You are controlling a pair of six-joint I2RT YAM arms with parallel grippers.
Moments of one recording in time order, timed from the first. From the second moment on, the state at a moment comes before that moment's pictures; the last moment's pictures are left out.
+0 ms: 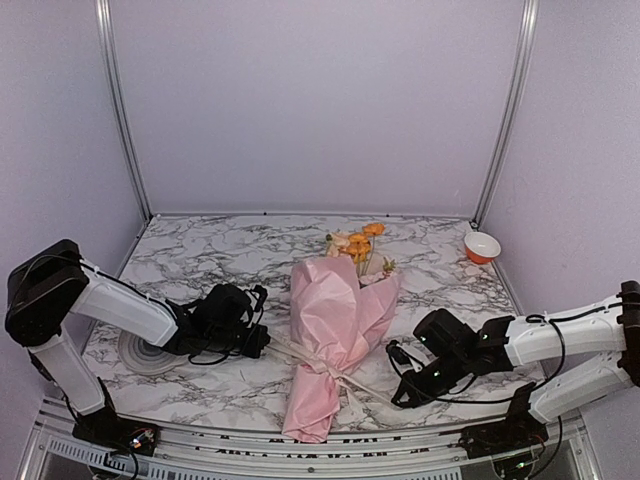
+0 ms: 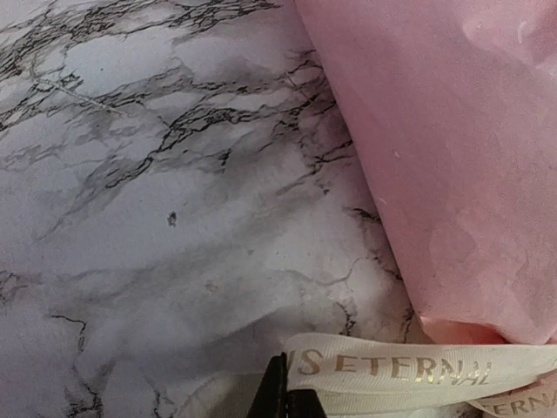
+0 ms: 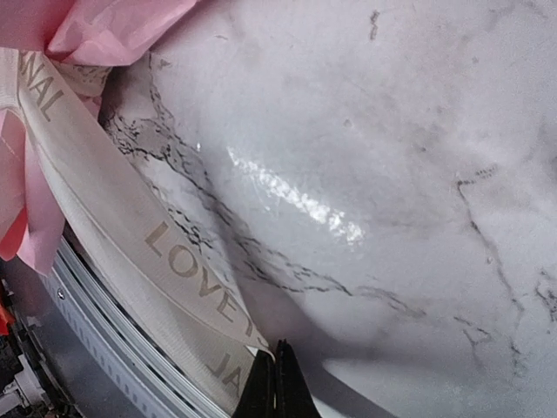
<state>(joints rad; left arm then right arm) -0.89 1.67 0.66 0.21 -0.06 -0.49 0.92 1.23 0.44 -0.34 -0.36 0.60</state>
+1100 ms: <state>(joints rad) -0.82 1.68 0.56 0.38 -0.05 -0.59 0.92 1.14 0.38 -0.32 -0.25 0.71</state>
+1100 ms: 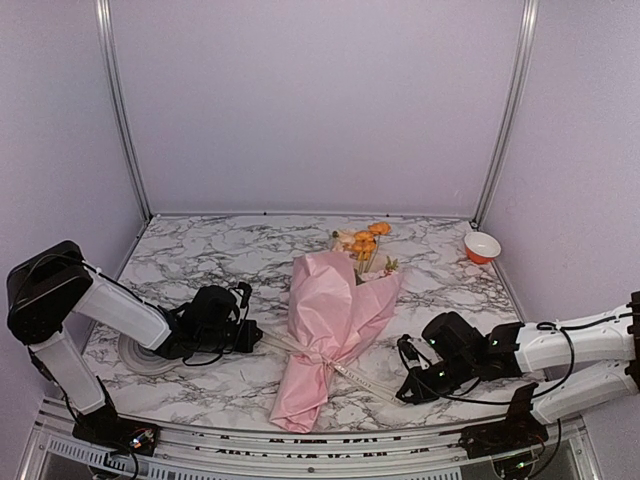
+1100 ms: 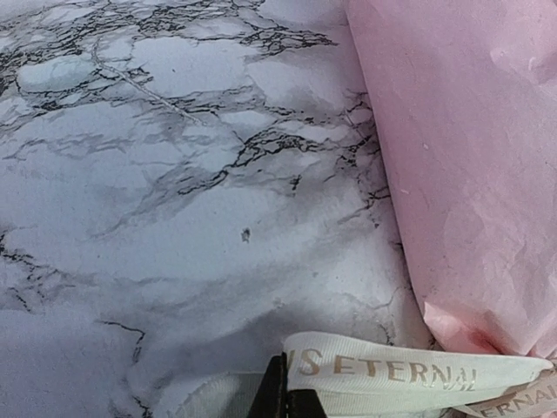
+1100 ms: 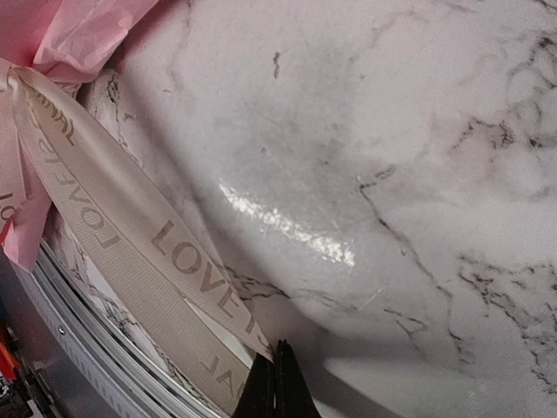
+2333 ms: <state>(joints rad) -1.35 1.70 1.14 -0.17 -0.24 -0.37 0.92 1.24 0.49 -0.32 -0.17 0.60</state>
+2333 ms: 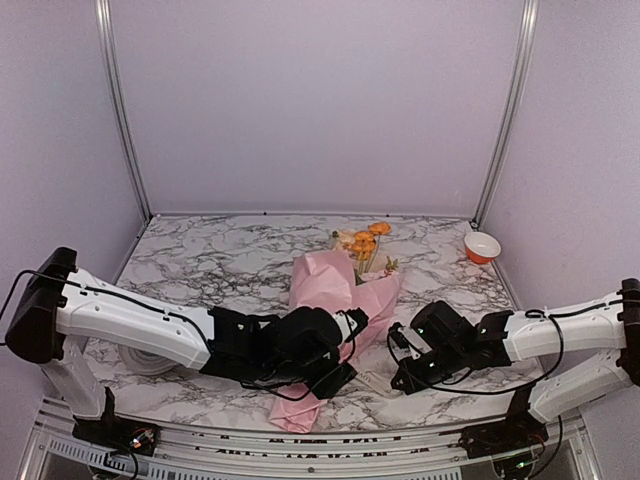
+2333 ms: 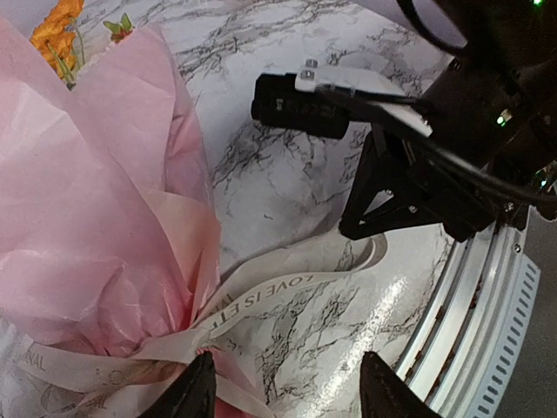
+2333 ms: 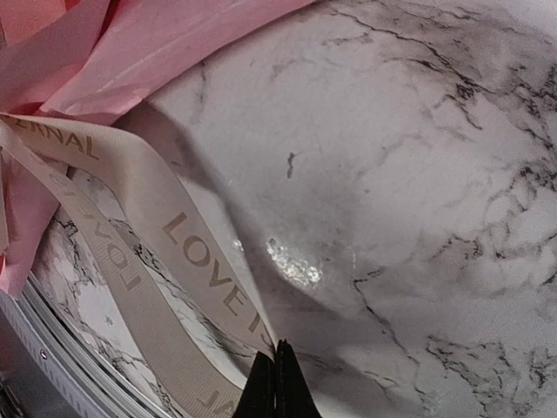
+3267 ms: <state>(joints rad) -1.35 1.85 1.24 -0.44 -0.27 -0.46 0.92 1.24 0.49 -0.31 -0.17 0.59</state>
